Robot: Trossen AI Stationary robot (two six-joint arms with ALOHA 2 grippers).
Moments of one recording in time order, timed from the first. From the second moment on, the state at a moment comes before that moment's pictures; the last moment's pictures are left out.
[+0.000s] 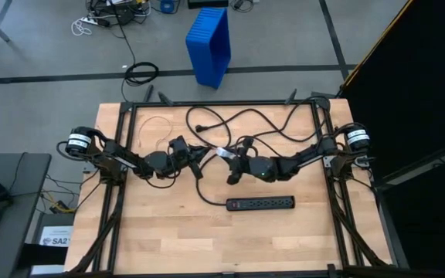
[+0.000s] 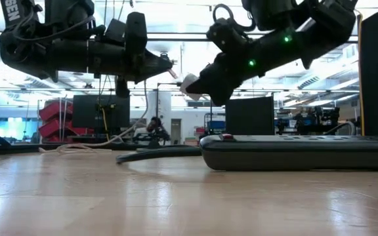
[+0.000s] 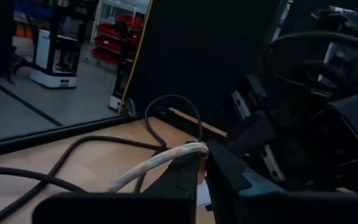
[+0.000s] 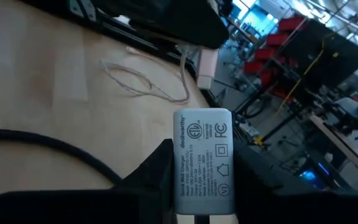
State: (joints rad) left arm -0.06 1.58 0.38 1.34 -0.55 -0.31; right arm 0.13 1.78 0.78 0.79 0.70 -0.42
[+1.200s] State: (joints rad) left arm -0.06 1.71 0.55 1.29 -0.69 -0.45; right arm 0.10 1.78 0.77 0.84 0.77 -0.49
